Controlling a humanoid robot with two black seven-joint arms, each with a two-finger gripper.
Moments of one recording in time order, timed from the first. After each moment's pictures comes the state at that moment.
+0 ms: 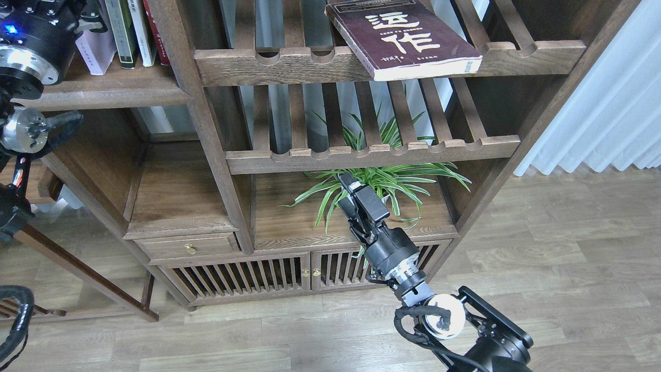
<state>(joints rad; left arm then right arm) -0.76 0.31 -1.40 -1.01 1.04 0.01 0.00 0.15 0.02 0.90 1.19 0.18 0.41 0.10</state>
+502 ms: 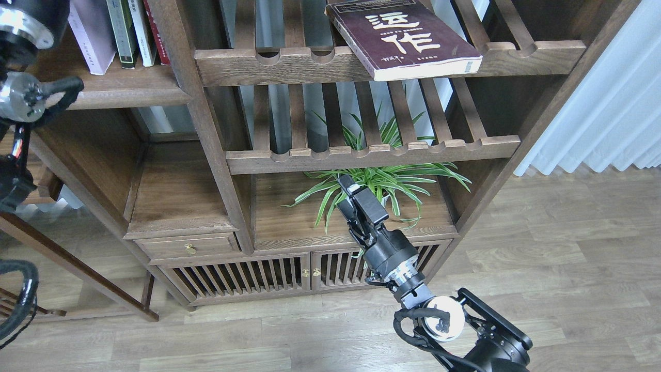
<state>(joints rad) -0.90 0.30 -1.41 -1.00 0.99 0.02 -0.01 0.14 0.01 0.88 1.19 0.18 0.41 0.10</state>
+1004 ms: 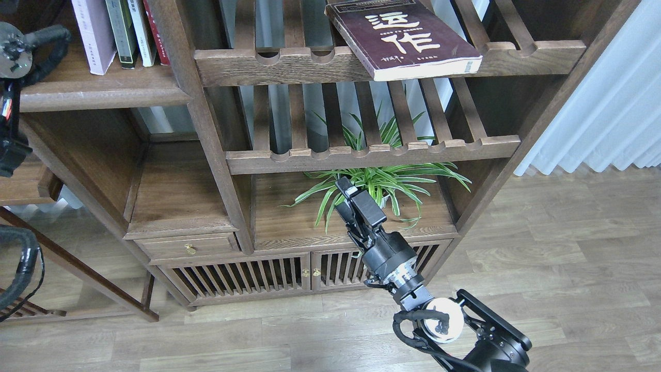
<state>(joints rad) -0.96 0.30 -1.45 -1.02 0.85 0.02 -0.07 0.15 0.02 0.90 1.21 0.18 0.43 0.11</state>
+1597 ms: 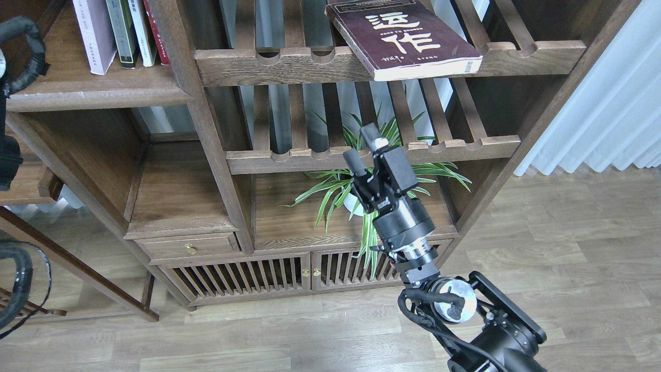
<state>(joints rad) -0.82 0.28 -1.56 -1.23 0.42 -0.04 -0.30 0.14 0.02 1.01 1.46 0.23 0.51 0.11</state>
